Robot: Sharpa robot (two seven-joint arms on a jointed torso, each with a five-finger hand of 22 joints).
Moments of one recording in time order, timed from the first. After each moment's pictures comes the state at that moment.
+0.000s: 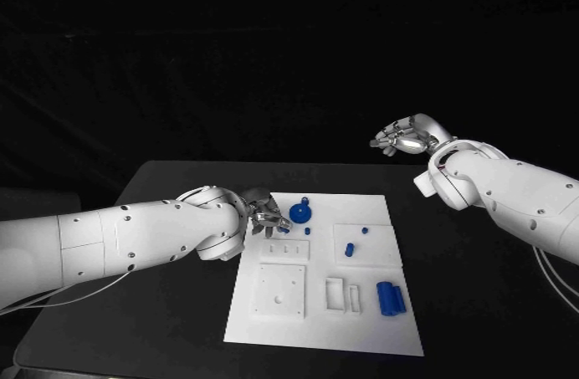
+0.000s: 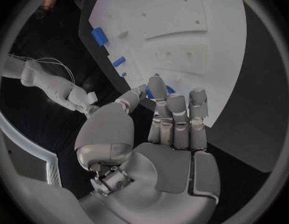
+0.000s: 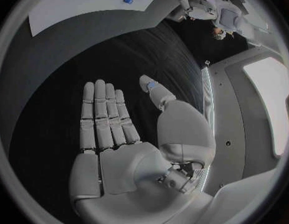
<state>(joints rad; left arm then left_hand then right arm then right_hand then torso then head) 1.33 -0.72 -0.24 1.47 -0.99 -0.27 -0.40 0.98 -0.11 0.51 -0.17 0.36 1.14 0.06 0.28 0.90 1.45 -0.09 0.63 0.57 1.20 -0.16 1.31 0.55 0.01 0.94 -0.14 0.96 1.27 1.29 -0.54 0.04 0.91 -0.86 -0.32 0.13 0.95 -0.14 0.50 -0.27 0.29 0.87 0.18 0.28 0.47 1.02 0.12 0.35 0.31 1.02 0.09 0.37 0.63 0.25 0.81 0.17 0.43 0.98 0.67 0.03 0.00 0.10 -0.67</state>
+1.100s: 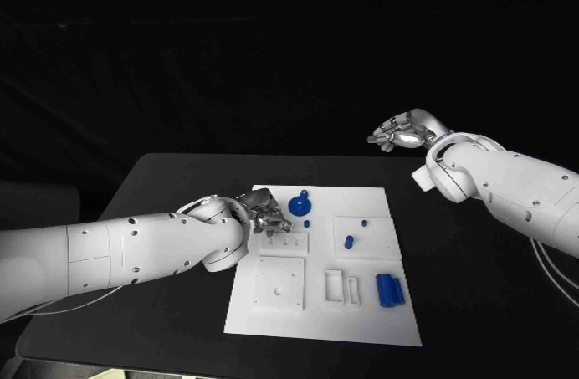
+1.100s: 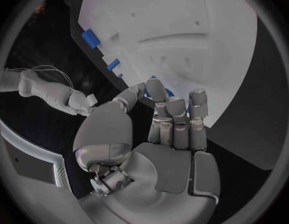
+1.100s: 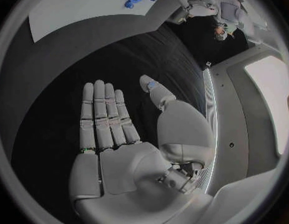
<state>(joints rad) 1.27 -0.72 -0.24 1.48 -1.08 -0.41 -0.41 0.98 -0.14 0.53 -0.16 0.43 1.16 0.05 0.29 0.96 1.45 -0.10 0.68 0.61 1.21 -0.17 1.35 0.56 0.01 0.96 -0.14 0.98 1.28 1.29 -0.53 0.04 0.89 -0.87 -0.29 0.11 0.95 -0.14 0.49 -0.27 0.31 0.87 0.18 0.28 0.46 1.04 0.12 0.31 0.26 1.01 0.10 0.35 0.62 0.25 0.79 0.19 0.41 0.98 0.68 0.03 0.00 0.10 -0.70</state>
